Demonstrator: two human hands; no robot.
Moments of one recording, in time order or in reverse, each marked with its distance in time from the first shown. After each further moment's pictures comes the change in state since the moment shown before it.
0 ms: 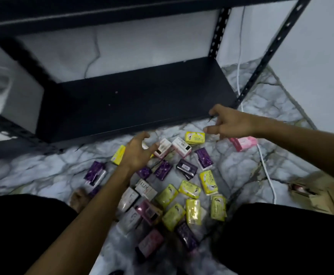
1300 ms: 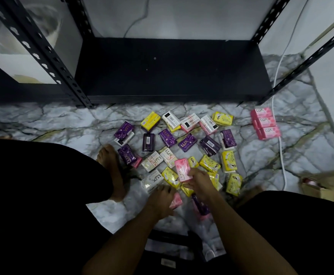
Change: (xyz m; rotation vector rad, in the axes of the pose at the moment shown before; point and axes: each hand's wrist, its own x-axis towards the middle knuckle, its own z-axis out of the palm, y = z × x) left_hand -0.176 -0.191 0.109 0.634 -0.542 0.256; right_hand -0.045 -0.009 0.335 1.163 0.011 0.537
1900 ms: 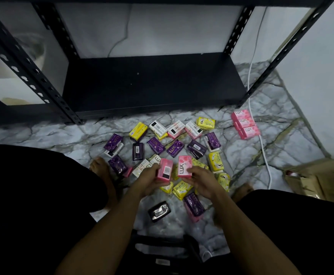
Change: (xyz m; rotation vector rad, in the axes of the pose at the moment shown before) left_hand 0.011 0.000 -0.106 -1.807 0.058 -0.408; right_hand -0.031 -0.032 -0.039 0.288 -0.144 -0.033
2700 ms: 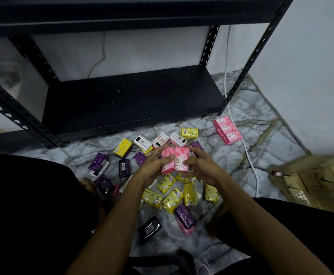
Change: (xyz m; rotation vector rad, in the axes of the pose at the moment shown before) left_hand -0.002 0.072 0.082 0.205 -0.202 0.258; right_hand -0.033 -0.096 0.003 -0.272 -0.071 -0.214
